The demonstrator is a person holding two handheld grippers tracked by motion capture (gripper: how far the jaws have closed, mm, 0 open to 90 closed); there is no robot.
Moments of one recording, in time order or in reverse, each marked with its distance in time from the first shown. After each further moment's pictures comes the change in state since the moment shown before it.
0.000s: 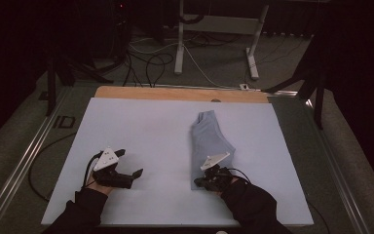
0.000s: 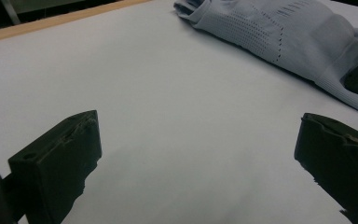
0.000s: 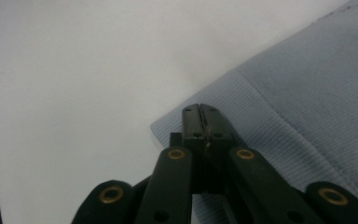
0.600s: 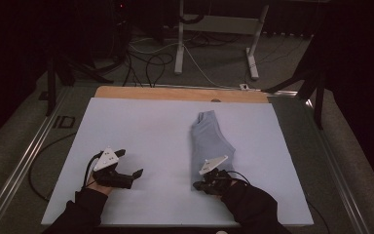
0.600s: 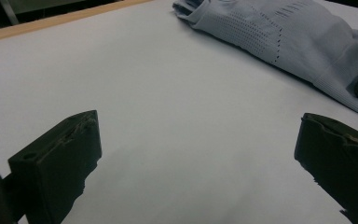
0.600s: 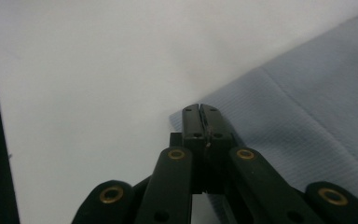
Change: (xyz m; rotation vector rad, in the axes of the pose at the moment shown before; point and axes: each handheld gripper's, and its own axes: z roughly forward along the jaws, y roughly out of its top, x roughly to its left) left arm 0.000 0.000 0.000 -0.001 -0.003 -0.001; right arm 0.009 -0.002 0.000 0.007 0.026 -0.044
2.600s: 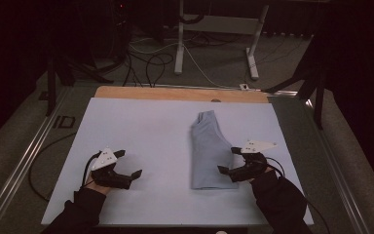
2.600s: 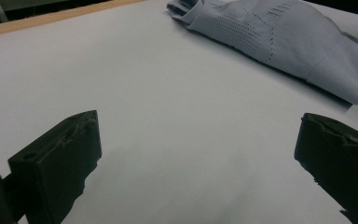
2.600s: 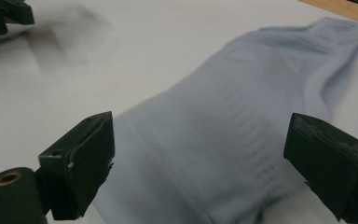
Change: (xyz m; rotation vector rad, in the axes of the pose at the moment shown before) left arm 0.003 -0.001 -0.003 -0.002 -0.032 -0.013; right arm -0.059 -0.026 -0.086 -0.336 -0.165 0.063
